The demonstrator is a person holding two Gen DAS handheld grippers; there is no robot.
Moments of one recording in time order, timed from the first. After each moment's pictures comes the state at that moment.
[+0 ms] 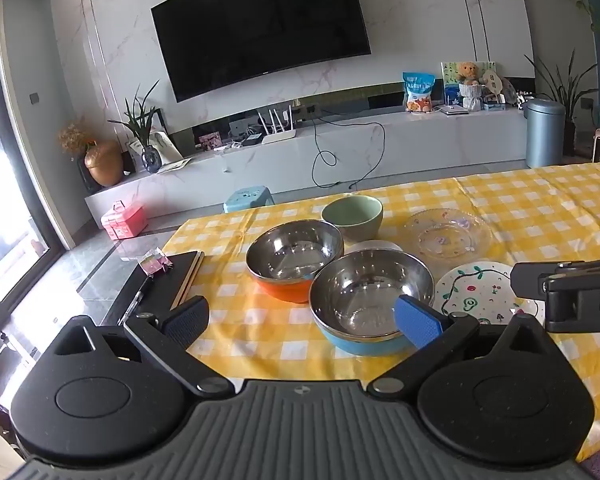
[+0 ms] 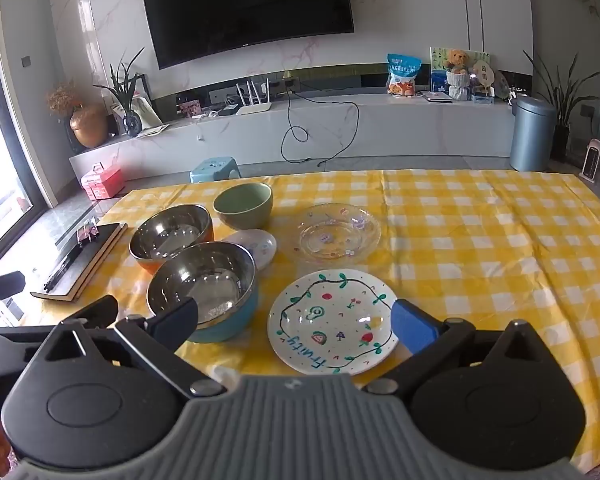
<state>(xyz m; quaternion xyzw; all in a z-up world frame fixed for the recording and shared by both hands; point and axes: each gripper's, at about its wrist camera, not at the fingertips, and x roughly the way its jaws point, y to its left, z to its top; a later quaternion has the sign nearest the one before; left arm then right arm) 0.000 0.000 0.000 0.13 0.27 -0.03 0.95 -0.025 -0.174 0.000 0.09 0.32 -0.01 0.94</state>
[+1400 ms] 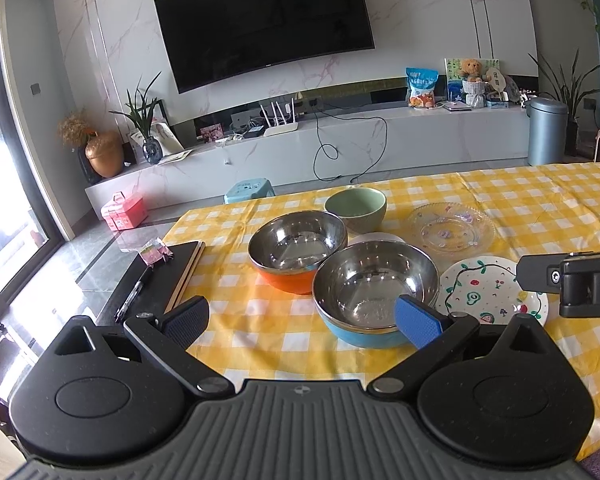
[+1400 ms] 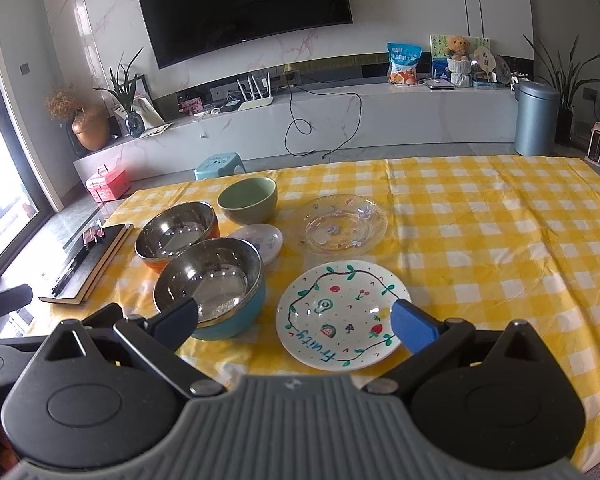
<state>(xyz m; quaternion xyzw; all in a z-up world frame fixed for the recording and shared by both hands) 0.001 0.005 -0.005 0.13 0.28 -0.03 0.95 -0.026 -0.177 -0.001 0.11 0.33 0.00 0.94</state>
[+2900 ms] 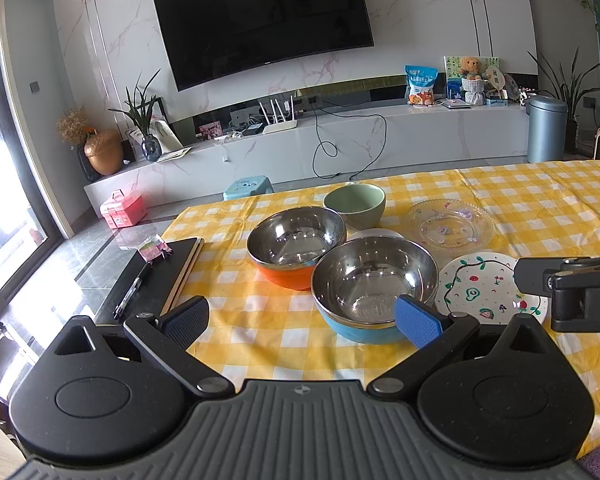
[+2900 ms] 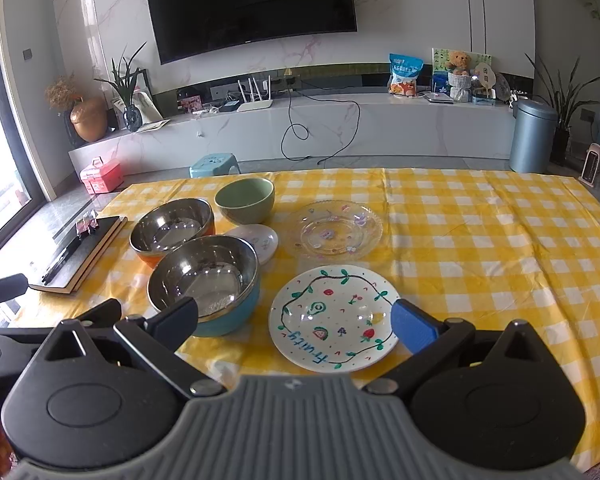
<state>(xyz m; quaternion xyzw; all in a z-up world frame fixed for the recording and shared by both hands) 0.001 0.005 -0.007 0.13 0.28 -0.03 0.95 -0.029 -0.172 -0.001 0.08 0.33 -0.01 0.94</state>
